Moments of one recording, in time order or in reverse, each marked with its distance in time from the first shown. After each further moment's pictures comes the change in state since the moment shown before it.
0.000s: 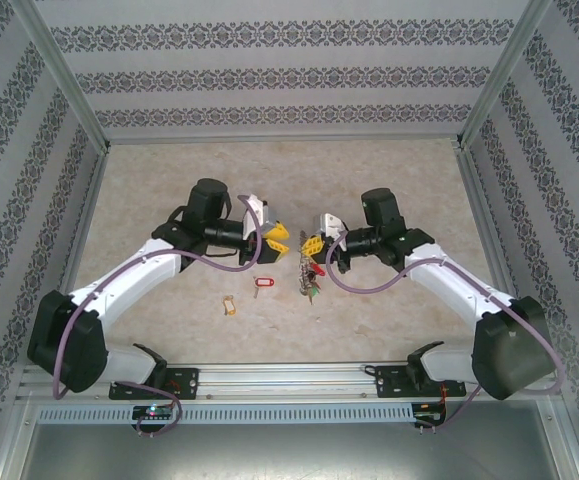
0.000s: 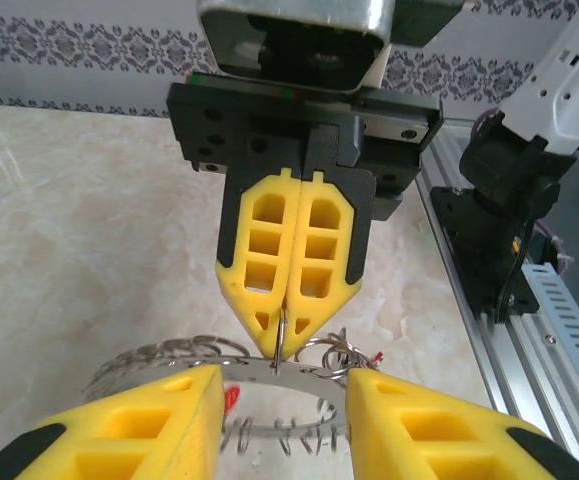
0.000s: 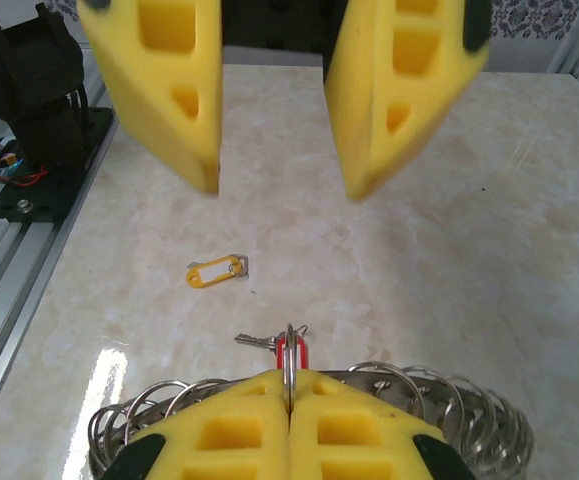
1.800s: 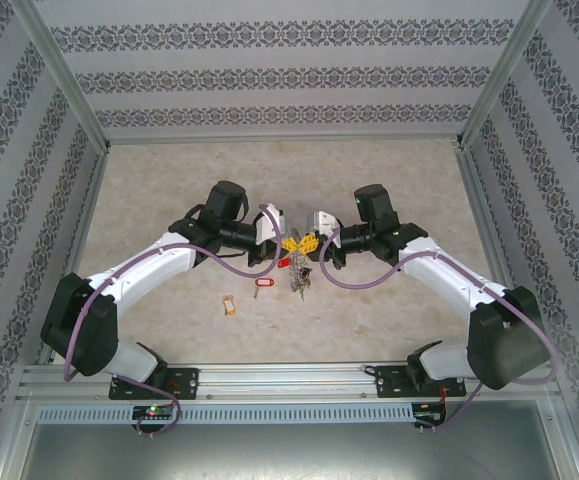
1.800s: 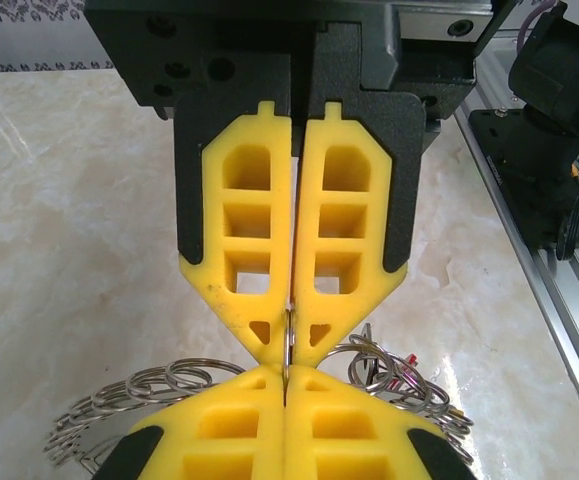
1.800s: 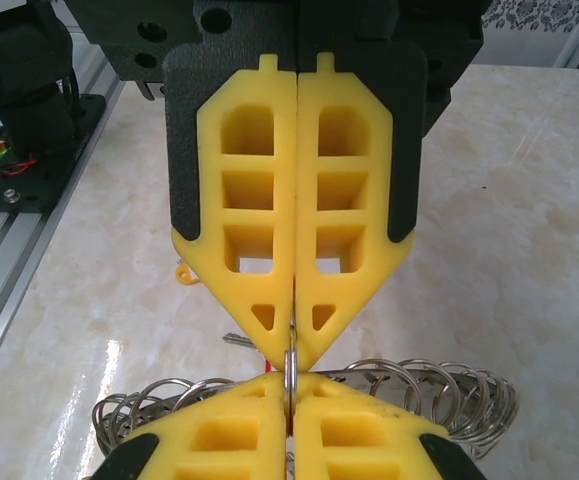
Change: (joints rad) left arm -0.051 0.084 0.034 -0.044 -0.119 0.150; right arm 0.021 0.049 0.043 -0.019 0.032 -0.022
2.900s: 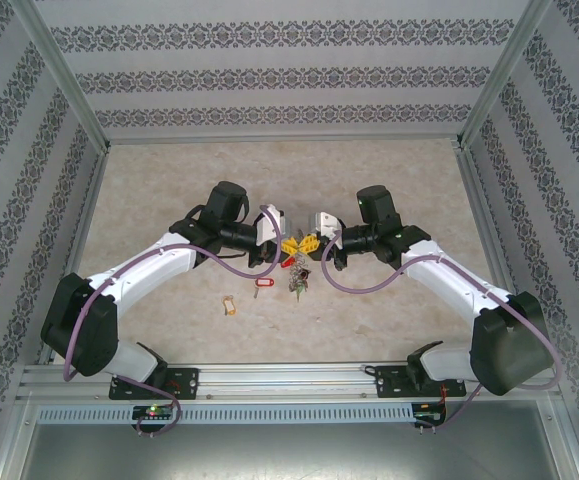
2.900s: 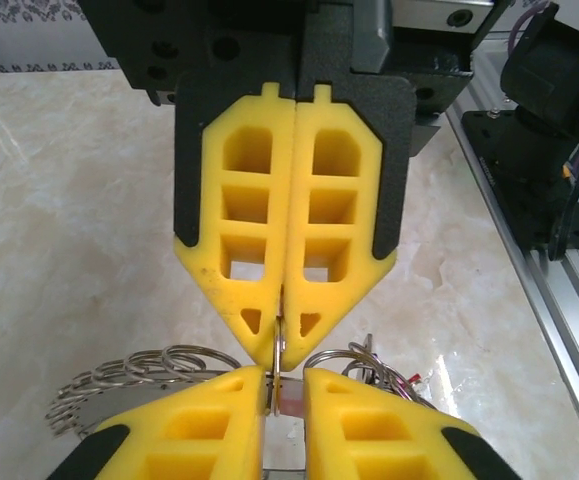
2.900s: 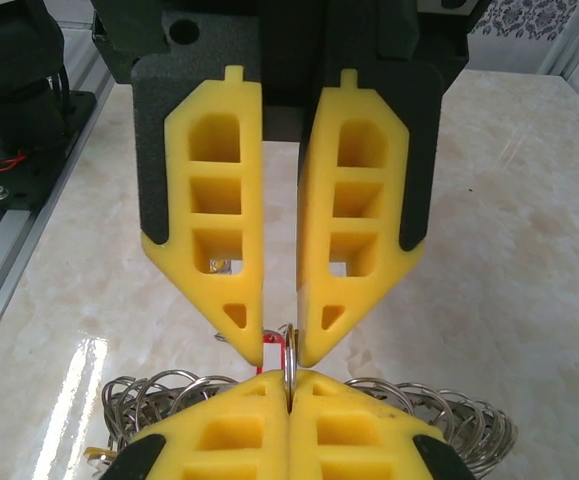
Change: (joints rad) left arm -0.005 0.001 0.000 -0.010 0.013 0.000; right arm -0.001 -0.030 -0.016 0.014 0.010 0.001
